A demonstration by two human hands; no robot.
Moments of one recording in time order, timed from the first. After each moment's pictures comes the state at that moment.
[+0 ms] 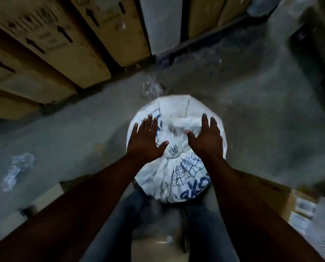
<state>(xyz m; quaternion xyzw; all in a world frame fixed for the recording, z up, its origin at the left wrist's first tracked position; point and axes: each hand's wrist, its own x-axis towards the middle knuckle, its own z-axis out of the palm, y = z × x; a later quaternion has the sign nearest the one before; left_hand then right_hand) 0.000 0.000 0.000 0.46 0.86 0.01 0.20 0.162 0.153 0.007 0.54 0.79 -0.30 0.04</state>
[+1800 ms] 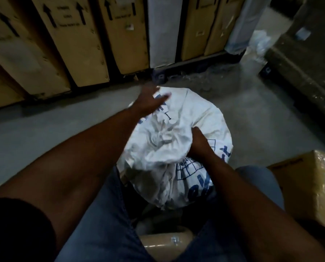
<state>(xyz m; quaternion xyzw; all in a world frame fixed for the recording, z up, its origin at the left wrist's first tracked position) 0.016 -0.052 -0.100 0.37 0.81 0.36 0.27 0.249 0.012 -0.154 0.29 0.90 -0.30 -0.14</state>
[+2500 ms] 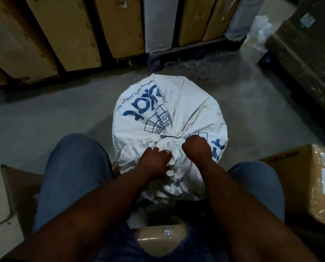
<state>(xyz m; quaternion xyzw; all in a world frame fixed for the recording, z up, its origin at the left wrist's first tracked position) 0.161 -0.145 -0.241 0.64 0.74 -0.08 0.16 0.268 -0.001 -0.199 0.50 0.84 -0.22 0.08</state>
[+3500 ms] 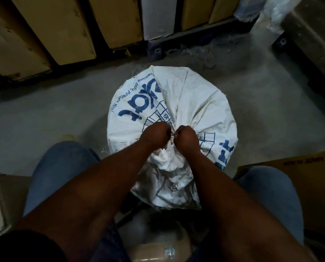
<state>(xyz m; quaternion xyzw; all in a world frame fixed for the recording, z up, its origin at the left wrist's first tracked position) 0.090 -0.049 -0.240 0.49 0.81 0.14 0.27 0.212 0.023 -0.244 0.47 0.83 -0.29 -0.01</state>
